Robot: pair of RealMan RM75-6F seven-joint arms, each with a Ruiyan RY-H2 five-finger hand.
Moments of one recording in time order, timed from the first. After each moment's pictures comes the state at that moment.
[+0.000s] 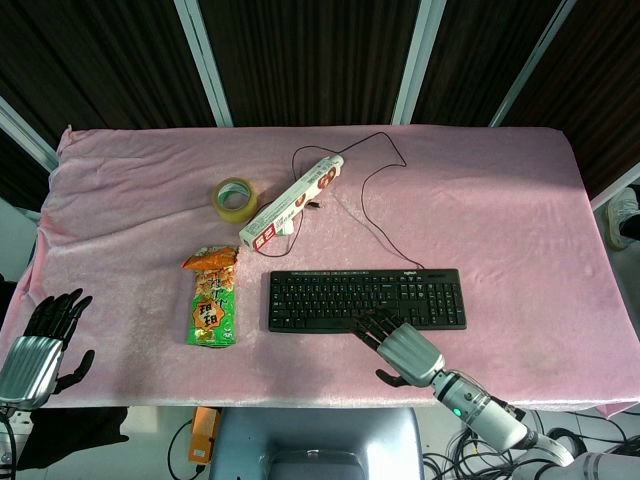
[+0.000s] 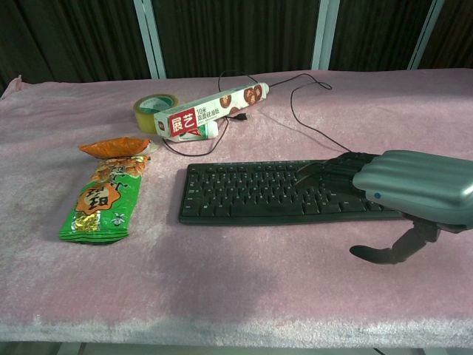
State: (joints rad) left arm -0.14 -1.11 0.01 -1.56 1.60 1.47 -0.04; right arm 0.53 -1.37 -0.02 -1.67 -1.62 0.94 -0.34
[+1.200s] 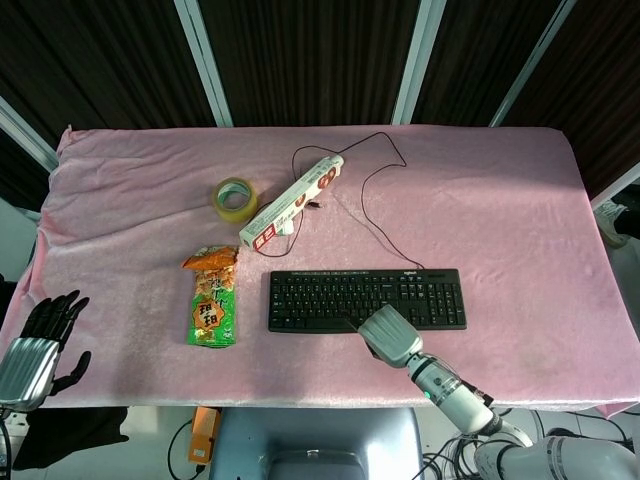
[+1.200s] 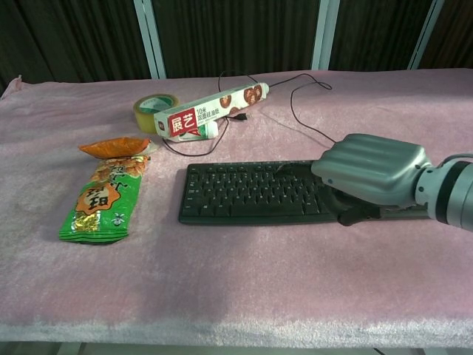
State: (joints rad) left arm -0.14 -1.09 0.01 -1.57 1.60 1.47 -0.07; right arm 0.61 -1.49 0.08 -1.68 -1.30 0.89 -0.79
